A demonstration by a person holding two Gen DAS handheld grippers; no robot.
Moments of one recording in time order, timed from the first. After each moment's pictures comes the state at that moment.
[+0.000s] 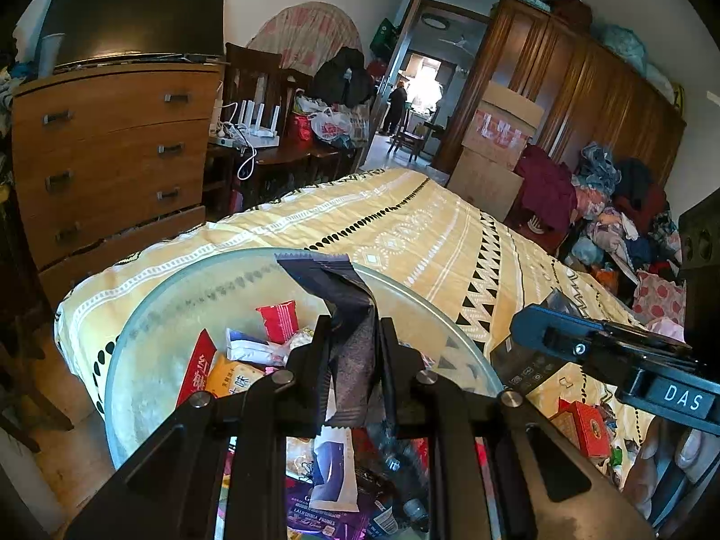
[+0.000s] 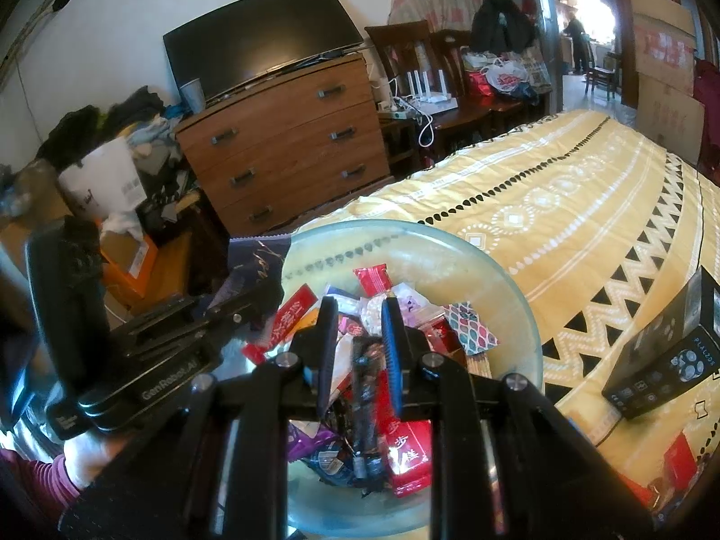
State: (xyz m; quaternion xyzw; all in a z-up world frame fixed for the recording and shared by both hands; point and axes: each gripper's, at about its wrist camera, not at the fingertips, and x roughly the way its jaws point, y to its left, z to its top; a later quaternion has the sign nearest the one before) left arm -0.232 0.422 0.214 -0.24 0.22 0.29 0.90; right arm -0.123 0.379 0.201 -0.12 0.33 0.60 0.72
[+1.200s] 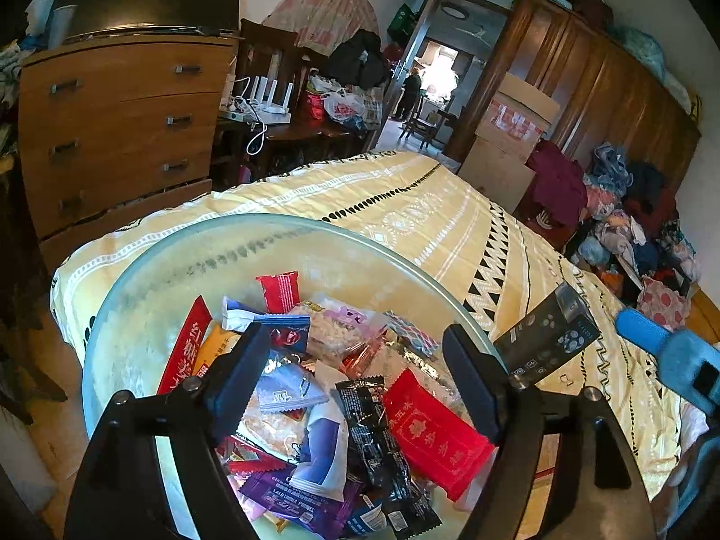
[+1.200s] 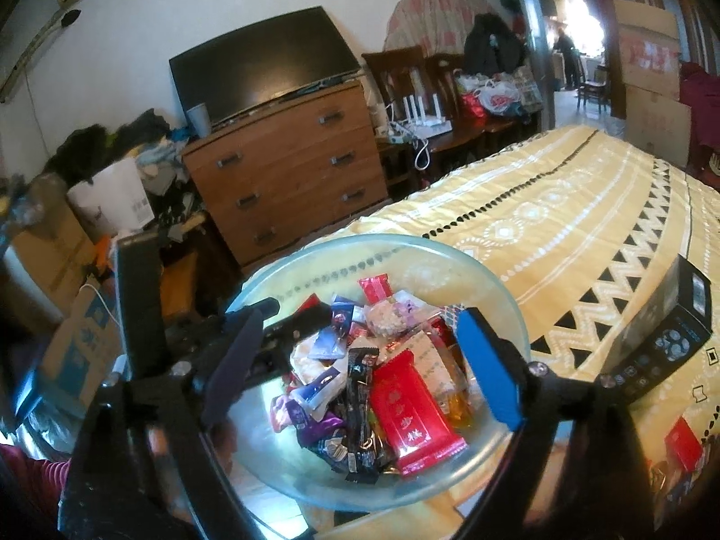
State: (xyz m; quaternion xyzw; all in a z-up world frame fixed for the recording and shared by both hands) left arm -0.229 0.421 0.198 -0.28 0.23 0.30 0.88; right arm -0.137 0.335 0.215 -0.09 0.30 0.60 0.74
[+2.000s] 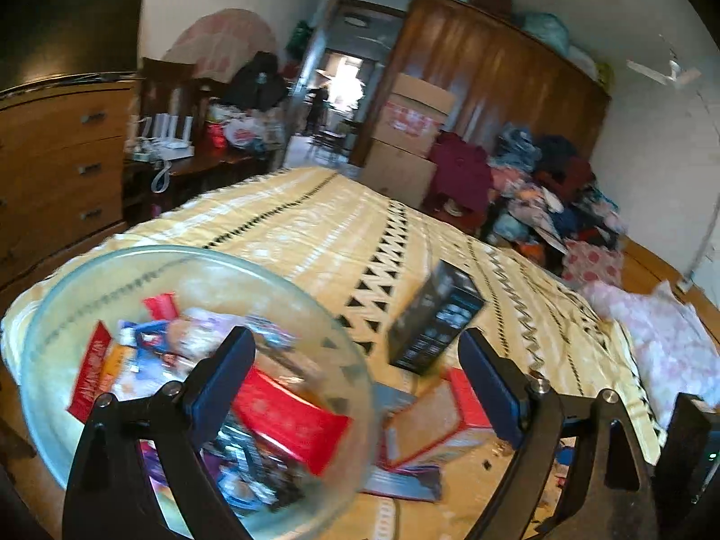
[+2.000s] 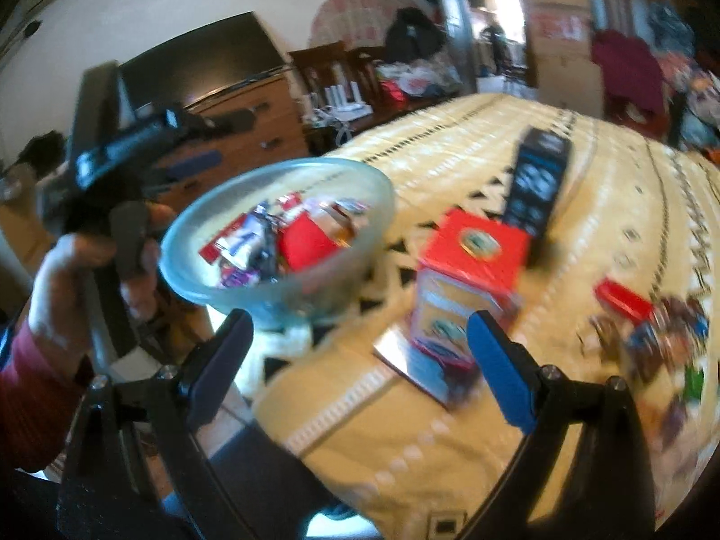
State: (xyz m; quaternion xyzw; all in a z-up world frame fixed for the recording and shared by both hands) left arm -0.206 0.313 0.247 -0.22 0.20 0.16 0.94; right arm -0.155 0.150 0.149 -0.08 0.33 0.51 0.80
